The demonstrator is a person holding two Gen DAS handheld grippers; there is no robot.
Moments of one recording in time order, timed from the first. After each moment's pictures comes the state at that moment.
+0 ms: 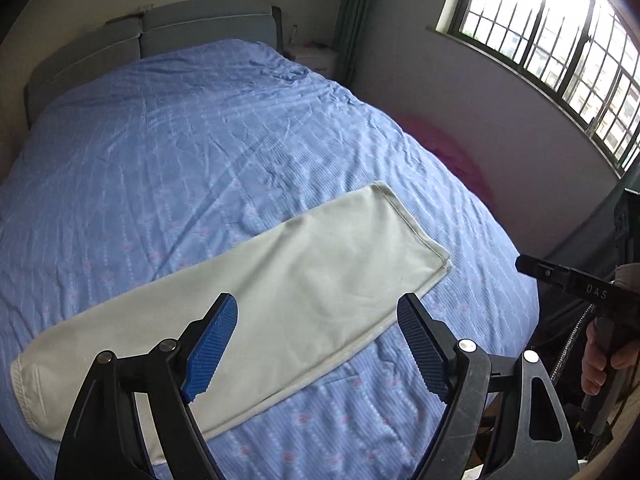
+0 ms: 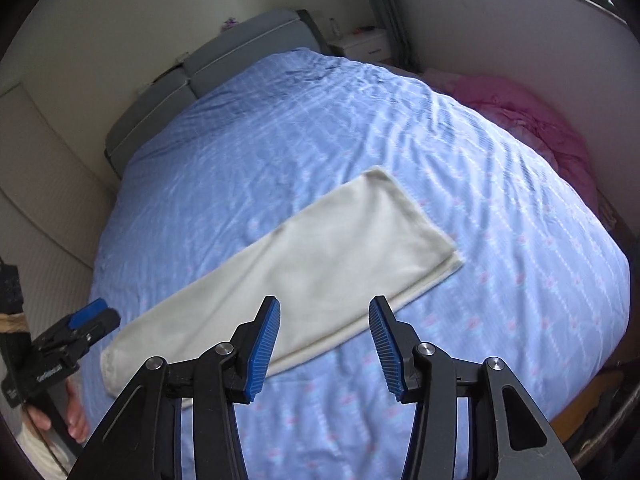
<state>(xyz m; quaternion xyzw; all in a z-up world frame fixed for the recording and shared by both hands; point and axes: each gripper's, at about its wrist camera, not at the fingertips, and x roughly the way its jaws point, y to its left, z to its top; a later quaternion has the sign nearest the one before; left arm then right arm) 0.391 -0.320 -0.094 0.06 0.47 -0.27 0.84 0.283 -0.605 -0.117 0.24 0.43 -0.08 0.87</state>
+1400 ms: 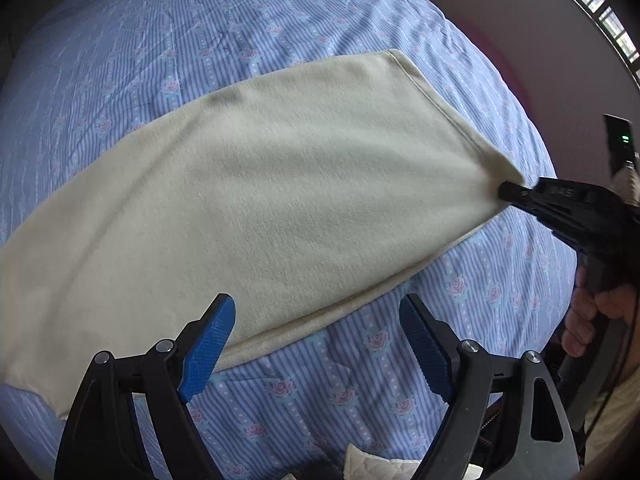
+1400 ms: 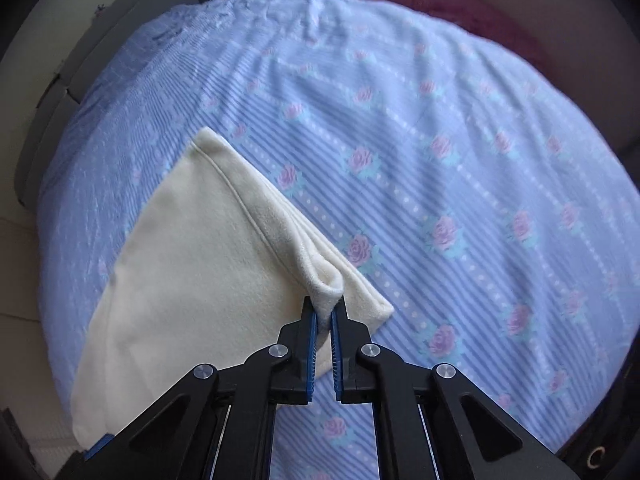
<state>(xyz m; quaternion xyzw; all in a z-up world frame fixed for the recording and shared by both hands) 0.416 -0.466 -0.255 0.07 0.64 -0.19 0.74 0.384 -0.726 -0.276 0.31 0.53 -0.19 0.77</state>
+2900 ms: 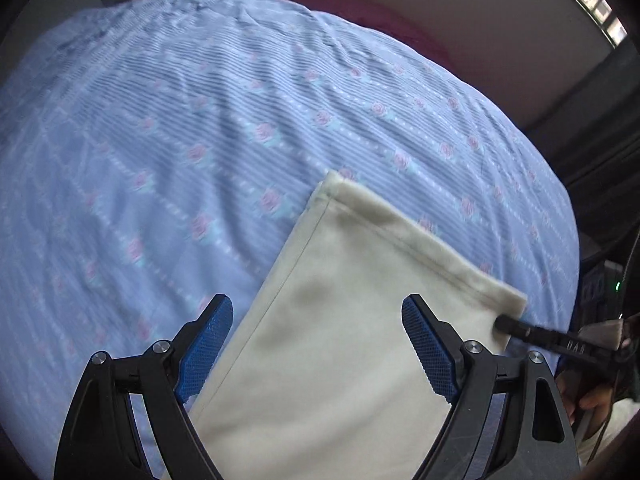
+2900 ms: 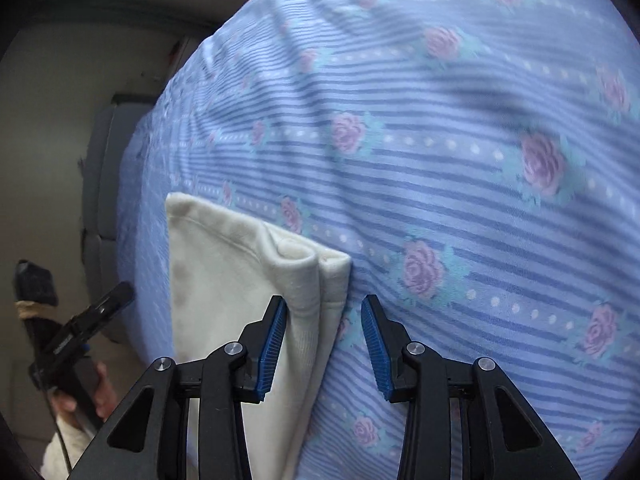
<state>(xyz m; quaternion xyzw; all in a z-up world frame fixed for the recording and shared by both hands) 0.613 -0.624 -0.279 0.25 0.57 -0.42 0.66 0.307 -0.748 -0.387 0.61 0.37 -0.19 0.68</state>
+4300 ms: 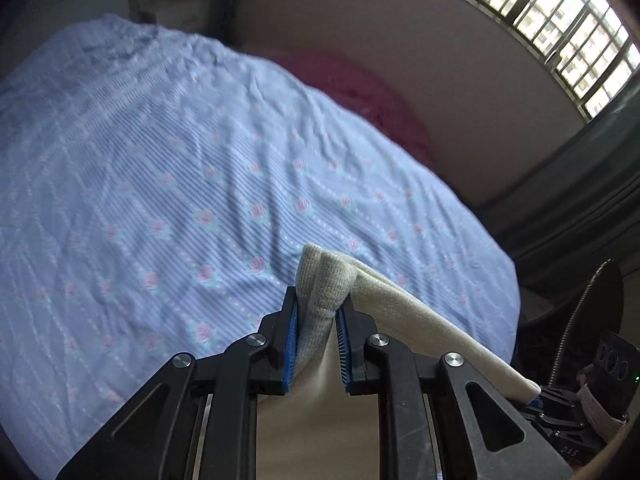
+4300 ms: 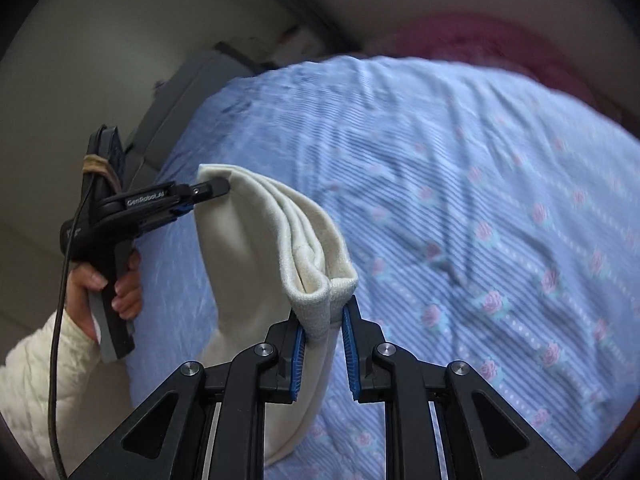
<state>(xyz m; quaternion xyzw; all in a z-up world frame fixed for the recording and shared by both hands) 0.618 -0.585 -0.173 0.12 0.53 -0.45 0.71 0.341 -0.686 -0.191 0.39 0.38 -0.10 0.84</state>
